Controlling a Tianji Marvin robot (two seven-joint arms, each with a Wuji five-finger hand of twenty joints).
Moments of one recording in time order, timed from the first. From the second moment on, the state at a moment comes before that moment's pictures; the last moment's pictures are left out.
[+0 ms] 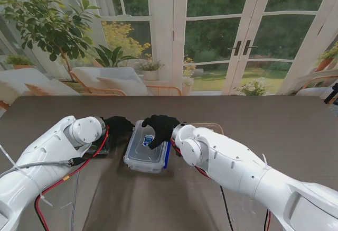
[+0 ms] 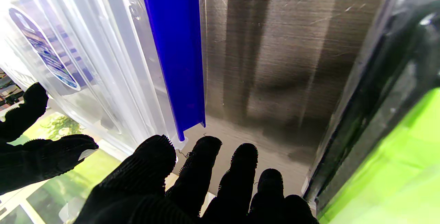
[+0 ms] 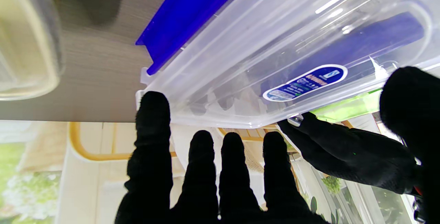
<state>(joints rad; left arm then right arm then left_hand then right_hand) 0.89 -1.10 -0.83 -0.91 0.30 0.00 -0.37 -0.78 -1.29 0.36 -1.04 -0.53 0.07 0.00 0.83 -0.05 0.34 -0.03 0.63 0.22 0.05 0.08 0.54 0.31 0.10 0.41 0.16 0.19 0.10 0.40 -0.06 0.02 0.07 0.40 0.10 -0.81 1.12 -0.15 0.13 -0.07 0.70 0.17 0.22 0.01 0.59 0.32 0.29 -0.01 0.34 0.27 0.48 0.12 0.94 0.56</state>
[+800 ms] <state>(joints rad) 1.04 -1.06 -0.98 -1.11 0.46 0.00 -0.37 -0.78 -1.29 0.35 -1.04 -0.53 0.06 0.00 0.83 -0.10 0.36 -0.02 0.79 0.28 0.11 0.10 0.79 0.33 0.29 0.69 0.34 0.37 0.57 0.70 0.06 0.21 0.56 0.91 0.11 -0.81 1.13 -0.15 0.13 -0.07 0.71 0.17 0.22 0.01 0.61 0.32 0.31 0.00 0.37 0.29 0.44 0.14 0.94 0.59</state>
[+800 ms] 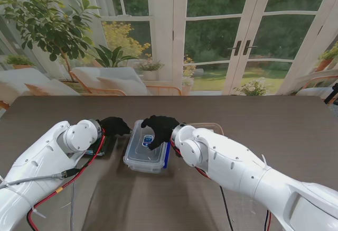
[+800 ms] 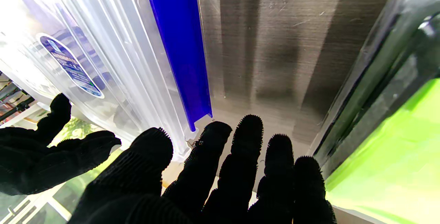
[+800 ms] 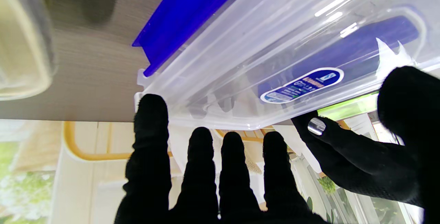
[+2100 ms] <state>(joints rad) 0.88 -1.12 -0.84 -0.94 0.16 0.22 -0.46 -0.78 -1.29 0.36 -1.03 -0.52 0.05 0.01 0.81 -0.06 0.27 -0.04 0.66 0.29 0.04 0.08 1.30 0.25 0.95 1.18 1.22 0.36 1.49 0.90 1.00 0.48 1.81 0.68 0.11 -0.79 1.11 -0.15 0.13 -0.07 0.74 0.18 0.22 0.01 0.61 0.32 0.32 0.01 0.39 0.30 0.42 0.14 0.98 0.59</state>
